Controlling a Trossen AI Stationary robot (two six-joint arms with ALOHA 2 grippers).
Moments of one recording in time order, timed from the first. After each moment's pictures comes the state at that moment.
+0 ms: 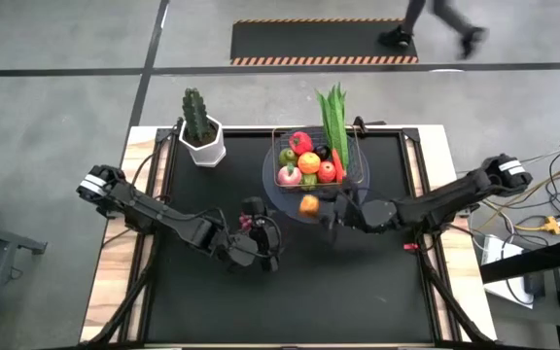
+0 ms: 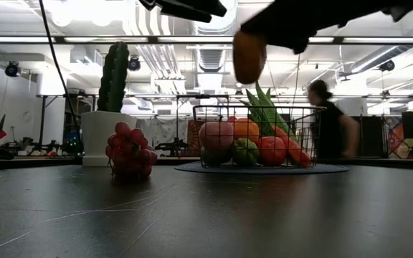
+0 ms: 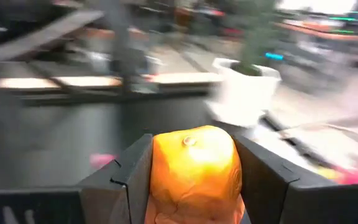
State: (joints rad) left arm -0.40 1.57 1.15 -0.07 -0.77 0.04; right arm 0.26 1.32 0.65 0.50 0.54 0.01
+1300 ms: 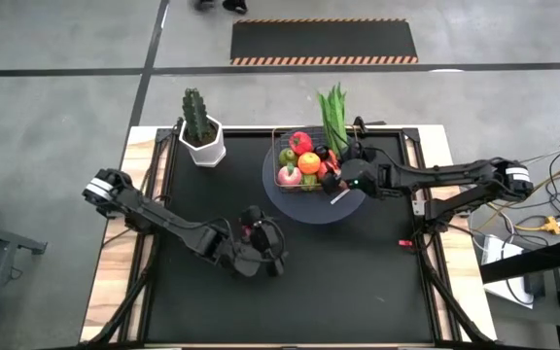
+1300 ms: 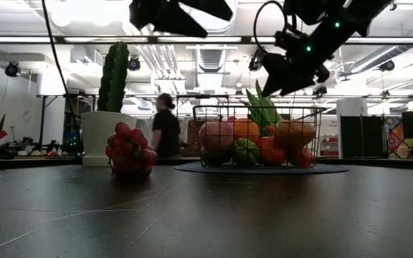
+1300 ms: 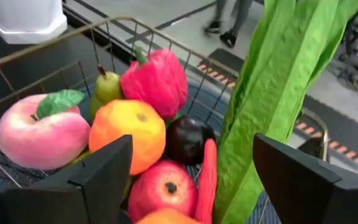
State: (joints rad) left arm -0.44 1.62 1.15 -0.07 -0.82 -0.31; right arm -0.15 1.29 0.77 -0.14 0.70 0.29
